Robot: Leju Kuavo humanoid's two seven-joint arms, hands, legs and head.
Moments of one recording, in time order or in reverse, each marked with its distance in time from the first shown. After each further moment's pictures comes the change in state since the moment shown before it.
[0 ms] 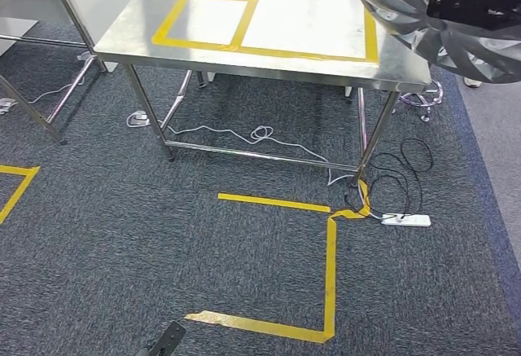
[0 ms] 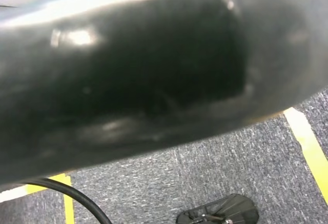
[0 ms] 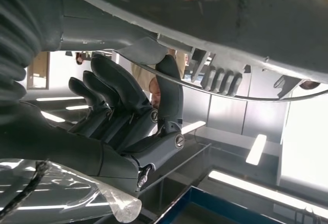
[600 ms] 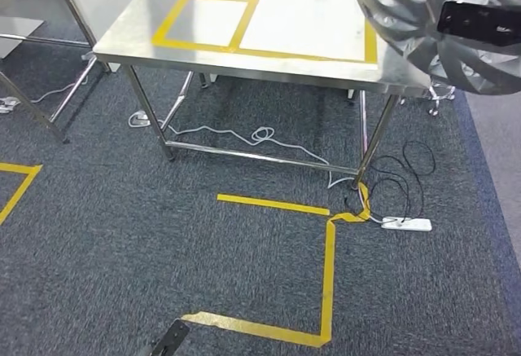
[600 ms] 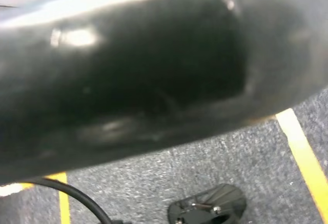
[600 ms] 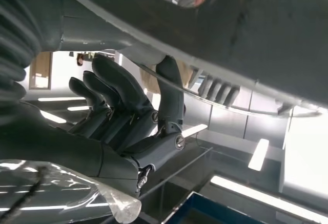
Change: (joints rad) left arm -0.003 0.004 0.001 0.000 -0.003 -0.006 -0.004; right arm 0.022 -0.045 0.035 0.004 -0.016 -0.032 0.008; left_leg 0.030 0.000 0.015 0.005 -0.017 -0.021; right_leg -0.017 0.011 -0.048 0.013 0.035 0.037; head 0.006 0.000
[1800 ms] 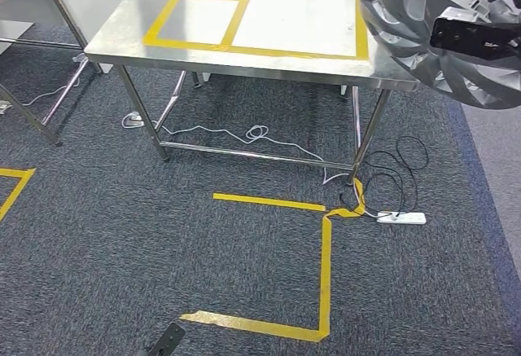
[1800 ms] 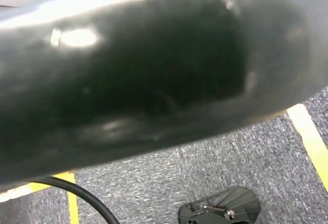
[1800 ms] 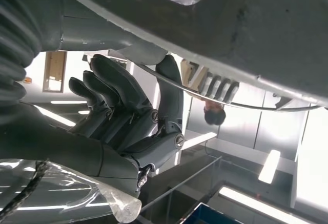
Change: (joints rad) left arm 0.006 0.003 0.000 0.000 -0.008 -0.005 0.016; right arm 0.042 -0.020 0.004 -0.005 0.014 -0.015 0.011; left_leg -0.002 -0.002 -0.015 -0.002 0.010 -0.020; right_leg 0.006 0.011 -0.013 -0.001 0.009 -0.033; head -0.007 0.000
